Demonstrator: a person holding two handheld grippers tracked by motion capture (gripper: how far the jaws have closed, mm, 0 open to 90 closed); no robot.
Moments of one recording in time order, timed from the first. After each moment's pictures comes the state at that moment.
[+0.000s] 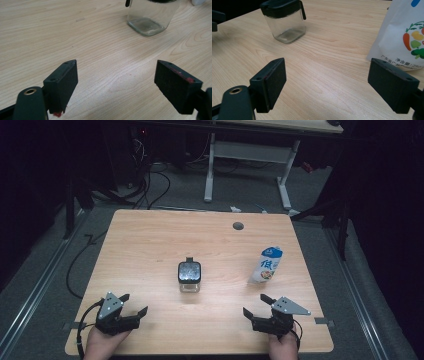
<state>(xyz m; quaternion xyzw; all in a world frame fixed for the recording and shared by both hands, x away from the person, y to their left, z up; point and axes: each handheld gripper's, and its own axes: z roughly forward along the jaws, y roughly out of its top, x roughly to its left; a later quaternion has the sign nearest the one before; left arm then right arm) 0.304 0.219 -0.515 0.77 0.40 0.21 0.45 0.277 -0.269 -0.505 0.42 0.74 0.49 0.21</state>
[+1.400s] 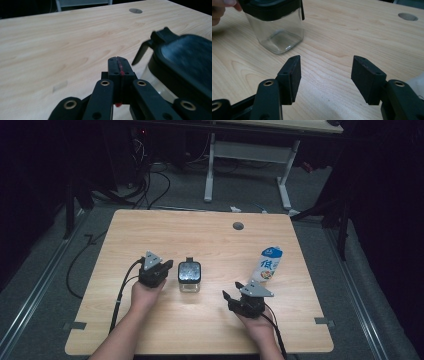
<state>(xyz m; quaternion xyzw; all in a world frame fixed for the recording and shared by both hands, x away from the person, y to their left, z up) 0.435 0.120 -0.504 0.75 0.40 0.22 0.48 0.330 -0.200 -0.509 0.42 0.76 0.43 0.25</state>
